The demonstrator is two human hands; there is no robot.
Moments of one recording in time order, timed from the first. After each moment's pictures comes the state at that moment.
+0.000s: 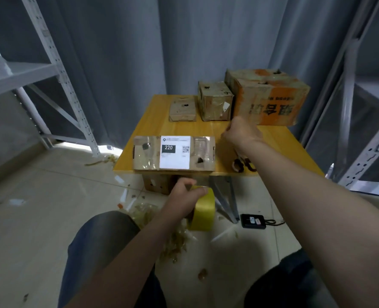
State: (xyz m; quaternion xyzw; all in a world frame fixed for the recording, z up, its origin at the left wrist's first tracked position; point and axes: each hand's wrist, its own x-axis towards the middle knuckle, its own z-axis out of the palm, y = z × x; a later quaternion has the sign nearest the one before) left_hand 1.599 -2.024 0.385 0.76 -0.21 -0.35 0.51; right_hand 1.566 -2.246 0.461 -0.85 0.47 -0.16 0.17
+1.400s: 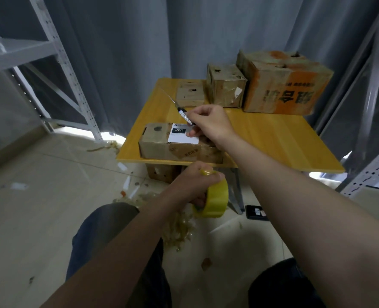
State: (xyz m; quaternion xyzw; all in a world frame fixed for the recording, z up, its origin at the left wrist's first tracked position) left_hand 1.628 -2.032 0.386 0.71 -0.30 -0.43 0.46; right_hand 1.624 -2.180 0.444 -0.73 0.23 -0.26 0.59
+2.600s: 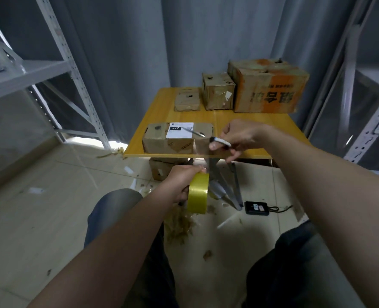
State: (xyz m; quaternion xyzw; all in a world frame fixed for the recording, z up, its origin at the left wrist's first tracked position) left_hand 1.591 -2.008 0.404 0.74 -0.14 -0.41 0.52; right_hand 1.508 -2.199 0.481 -0.81 0.28 0.08 0.51
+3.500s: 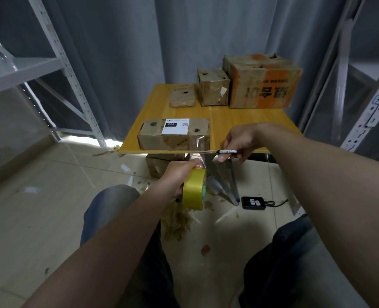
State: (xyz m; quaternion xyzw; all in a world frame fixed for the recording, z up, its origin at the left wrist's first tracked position) left_hand 1.596 -2.016 0.392 0.75 -0.13 -0.40 0.52; right_hand 1.497 -2.216 0.465 -0.84 0.31 0.19 0.39
